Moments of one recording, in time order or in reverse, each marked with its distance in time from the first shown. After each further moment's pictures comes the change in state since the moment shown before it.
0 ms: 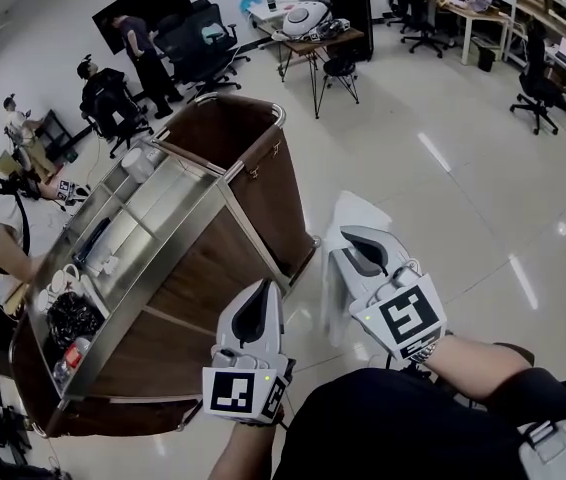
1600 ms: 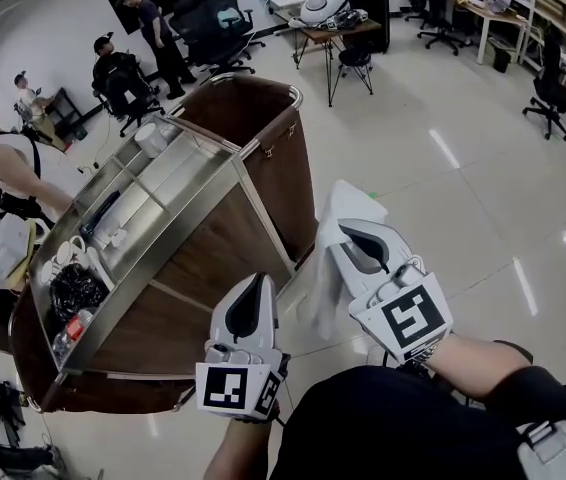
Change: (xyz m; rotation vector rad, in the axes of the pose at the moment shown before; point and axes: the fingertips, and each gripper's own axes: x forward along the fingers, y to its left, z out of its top) left arm -0.027 0.009 0.000 -0.006 0.005 0.068; right arm -0.008 0.030 0.012 0.050 0.002 0.059
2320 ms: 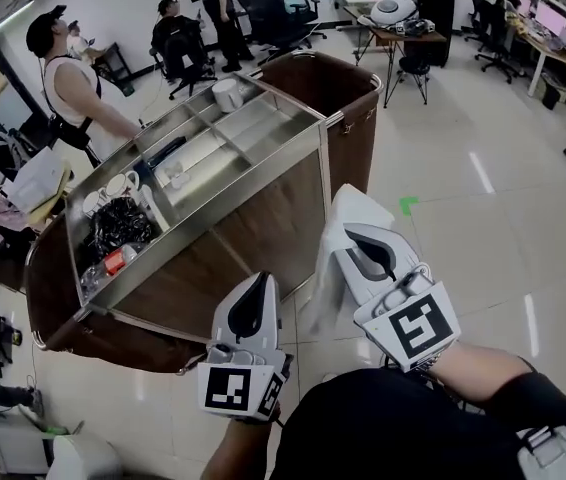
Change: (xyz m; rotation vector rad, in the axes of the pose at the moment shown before) left arm -0.060 0.049 -0.028 0.043 -0.017 0.197; right arm 0.037 0.069 -0.031 -0.025 -0.011 0.202
